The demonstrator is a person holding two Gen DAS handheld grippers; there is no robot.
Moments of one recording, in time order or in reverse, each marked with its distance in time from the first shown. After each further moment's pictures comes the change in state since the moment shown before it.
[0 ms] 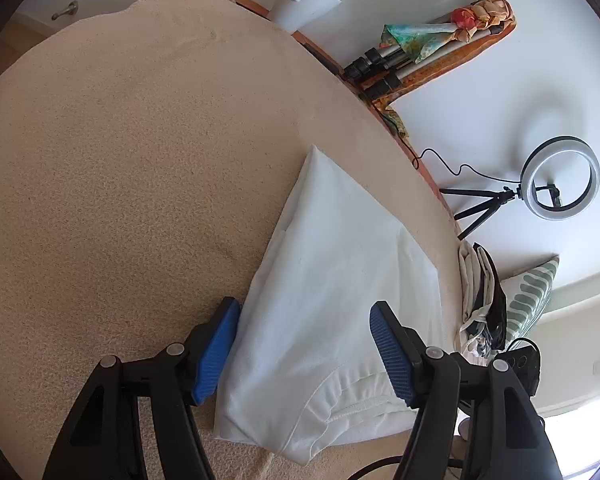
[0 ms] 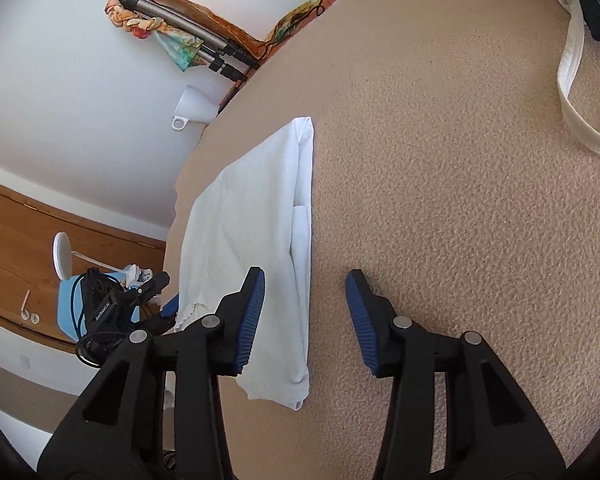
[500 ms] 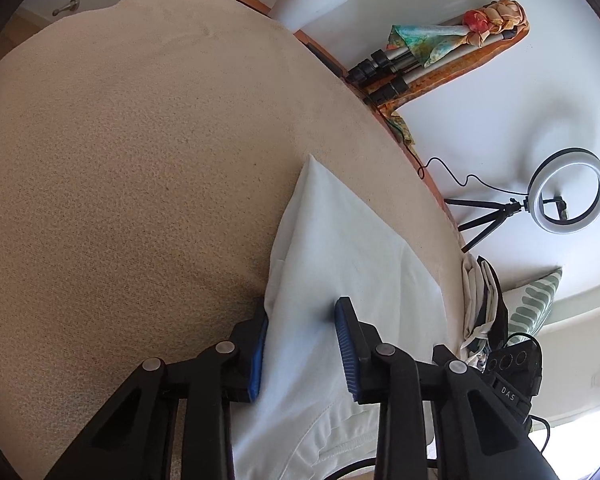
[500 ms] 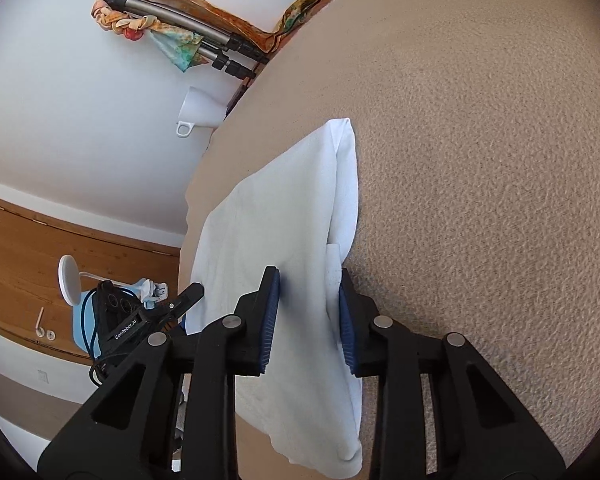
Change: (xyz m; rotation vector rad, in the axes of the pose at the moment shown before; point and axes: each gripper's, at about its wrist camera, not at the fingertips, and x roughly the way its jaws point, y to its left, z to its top) left arm 0.019 -0.004 0.010 -0.032 -0.016 0.004; right arm 0.043 0.014 0.016 0.041 0.024 0.042
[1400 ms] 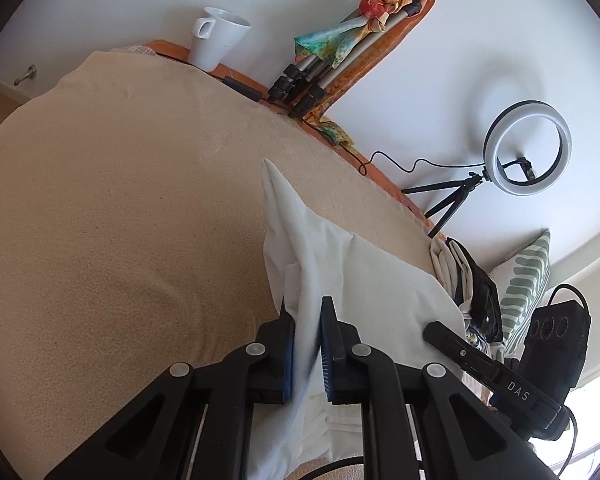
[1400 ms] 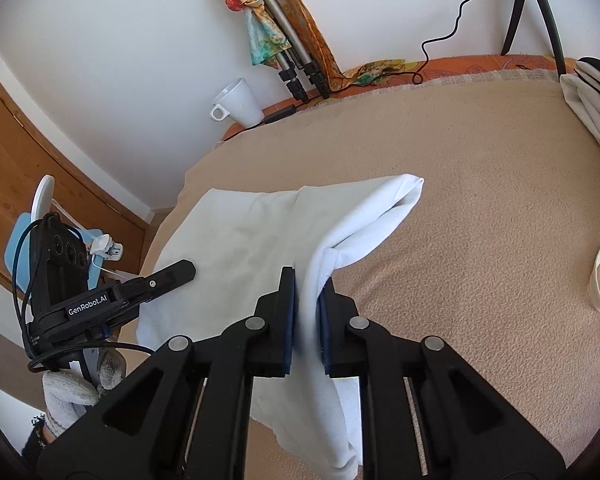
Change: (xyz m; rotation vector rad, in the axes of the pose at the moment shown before) left arm -0.023 -0.075 -0.025 0.203 -0.083 -0.019; right arm -0.034 0.096 -0.016 -0.384 -0.114 -0.230
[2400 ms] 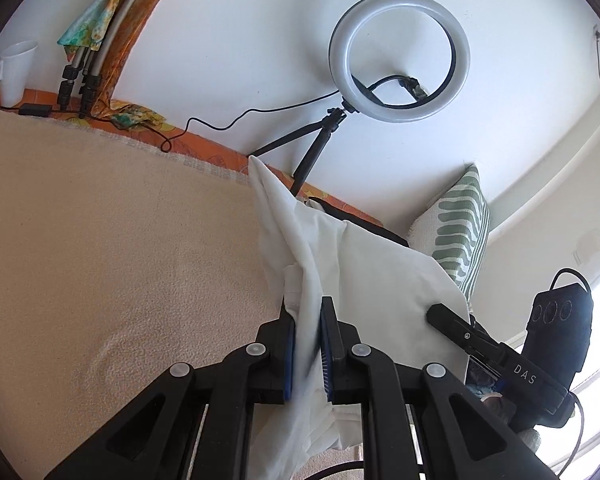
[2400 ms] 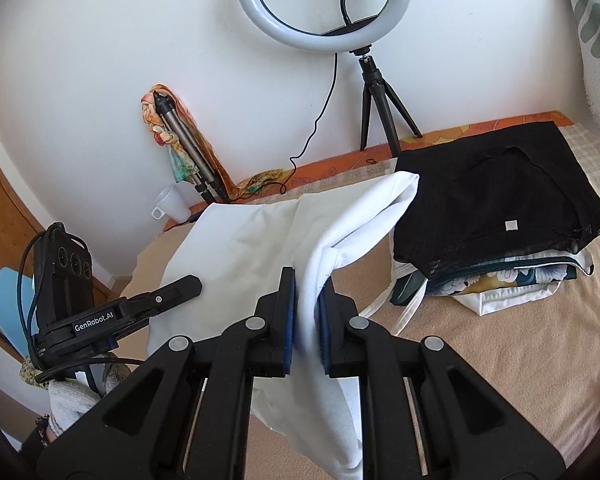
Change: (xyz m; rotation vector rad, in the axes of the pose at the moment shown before) left arm 0.082 -0.217 -0.015 0.236 0.062 -0.230; right arm -0.191 -0.115 0.018 0.058 -0.259 -0.183
